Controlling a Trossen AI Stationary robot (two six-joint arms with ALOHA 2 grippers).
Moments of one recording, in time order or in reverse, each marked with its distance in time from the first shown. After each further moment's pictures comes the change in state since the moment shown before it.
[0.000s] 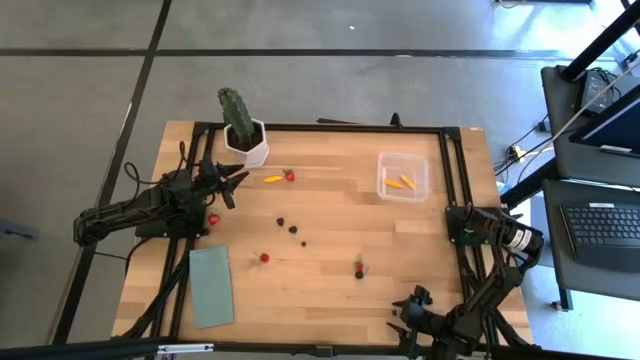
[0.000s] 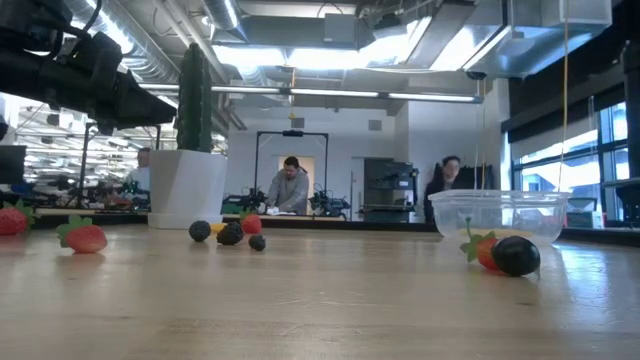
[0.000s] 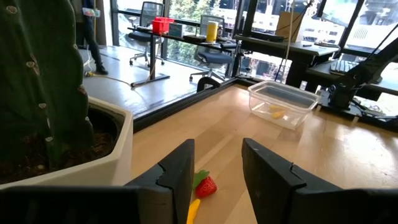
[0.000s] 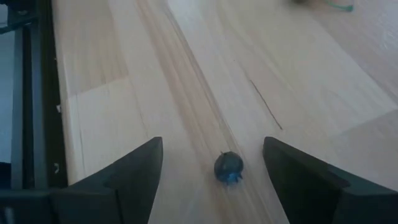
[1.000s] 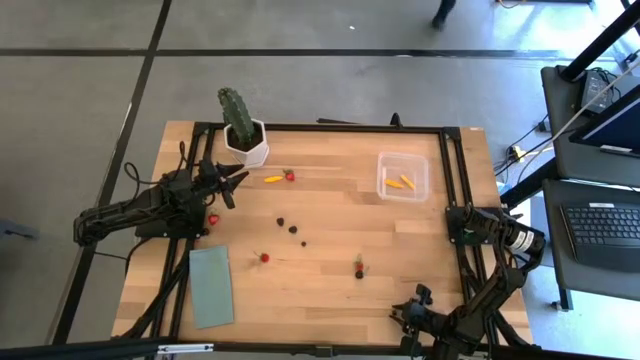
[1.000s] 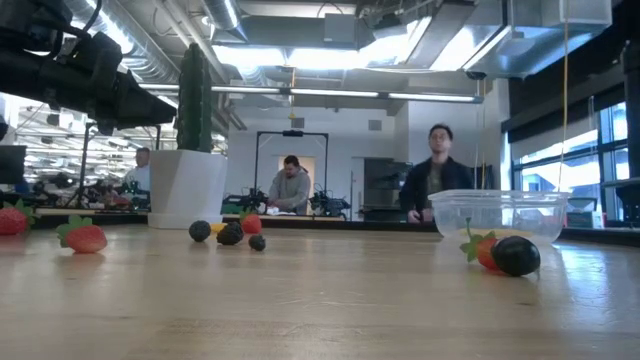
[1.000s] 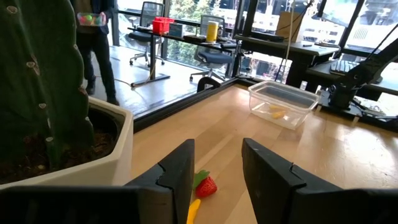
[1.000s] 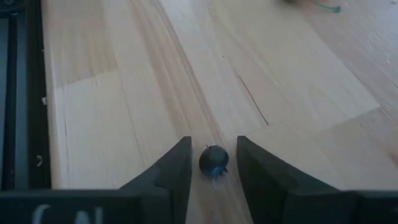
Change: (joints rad) left arm 0.000 0.000 0.000 0.000 -0.001 0.000; right arm 0.037 0.009 -0.004 -0.029 -0.022 0.011
